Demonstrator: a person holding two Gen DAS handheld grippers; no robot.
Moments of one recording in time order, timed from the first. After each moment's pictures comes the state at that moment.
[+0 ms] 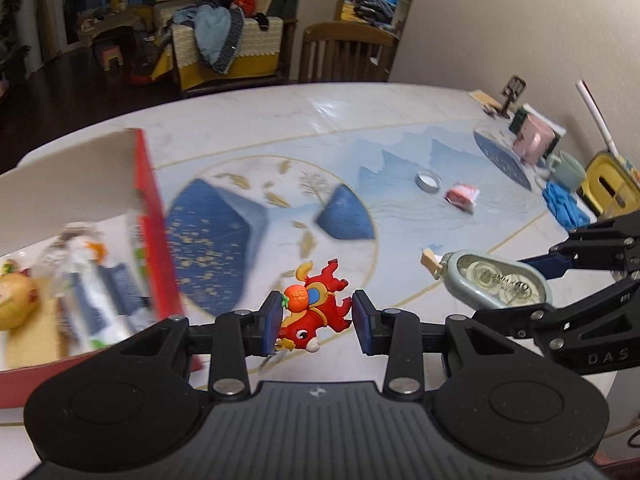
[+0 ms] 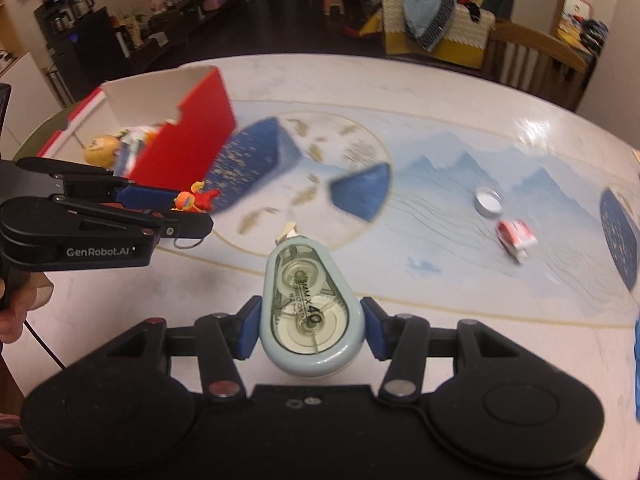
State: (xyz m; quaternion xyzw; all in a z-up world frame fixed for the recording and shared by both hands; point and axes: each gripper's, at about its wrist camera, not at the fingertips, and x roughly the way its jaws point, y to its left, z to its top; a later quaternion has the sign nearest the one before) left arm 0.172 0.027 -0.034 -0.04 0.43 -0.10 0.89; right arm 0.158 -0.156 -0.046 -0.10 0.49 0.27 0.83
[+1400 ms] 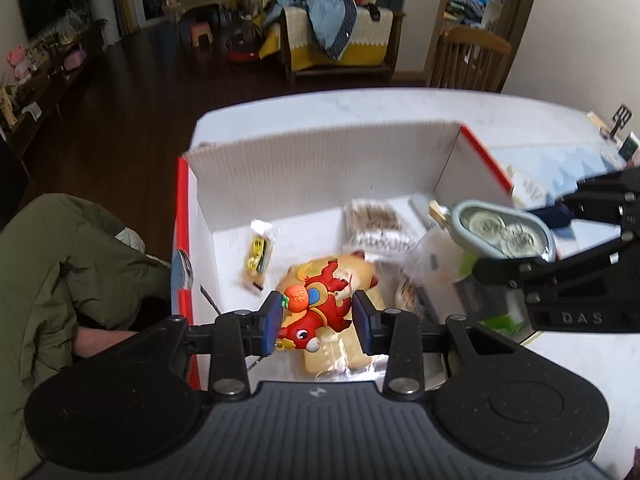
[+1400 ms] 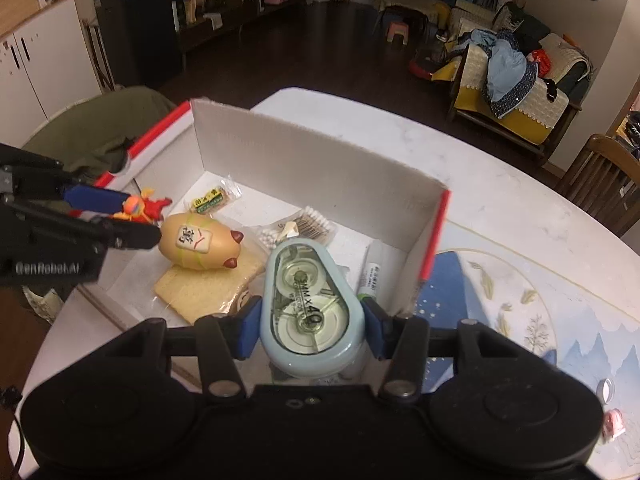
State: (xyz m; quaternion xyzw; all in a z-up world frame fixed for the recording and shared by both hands) left arm 0.166 0.282 -0.037 -0.03 0.47 0.01 0.88; right arm 0.198 0.129 -0.066 -0.20 0.45 0.30 0.82
